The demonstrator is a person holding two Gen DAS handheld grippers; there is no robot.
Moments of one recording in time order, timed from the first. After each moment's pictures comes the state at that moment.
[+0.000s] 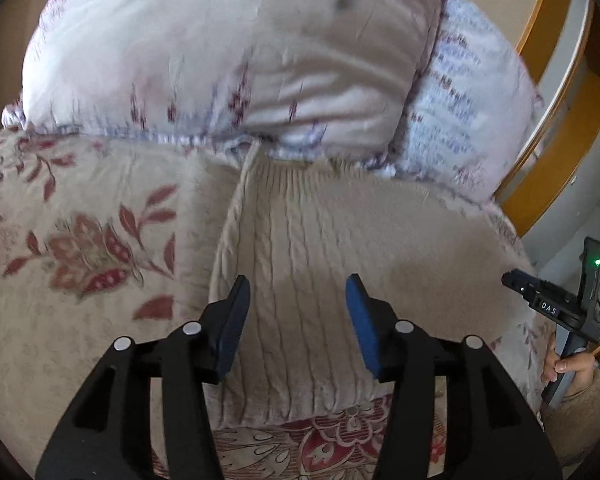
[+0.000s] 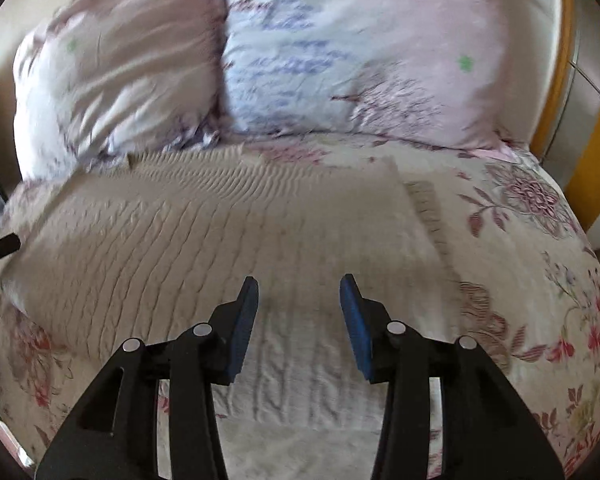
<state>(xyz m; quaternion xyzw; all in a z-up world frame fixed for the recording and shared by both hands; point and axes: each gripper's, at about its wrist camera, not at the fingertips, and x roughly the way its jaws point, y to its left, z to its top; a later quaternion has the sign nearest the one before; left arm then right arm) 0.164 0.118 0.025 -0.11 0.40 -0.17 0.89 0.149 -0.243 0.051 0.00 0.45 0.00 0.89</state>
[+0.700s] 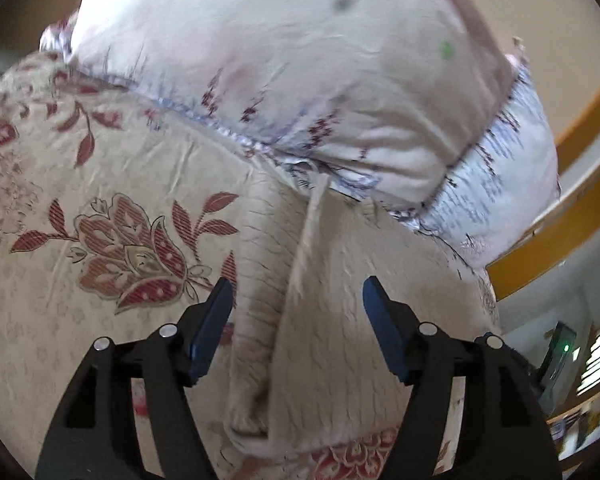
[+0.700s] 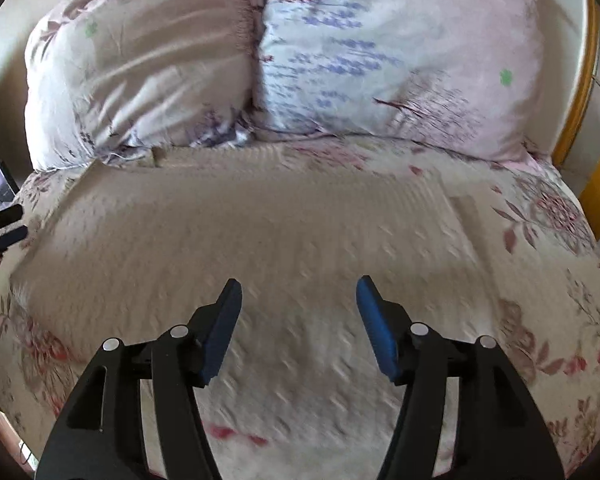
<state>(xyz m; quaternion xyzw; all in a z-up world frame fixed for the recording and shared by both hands) 0.193 0.182 0.022 -0.27 0.41 -0.14 0.86 0.169 -0.209 0.060 -0.01 0.45 0.03 0.89</state>
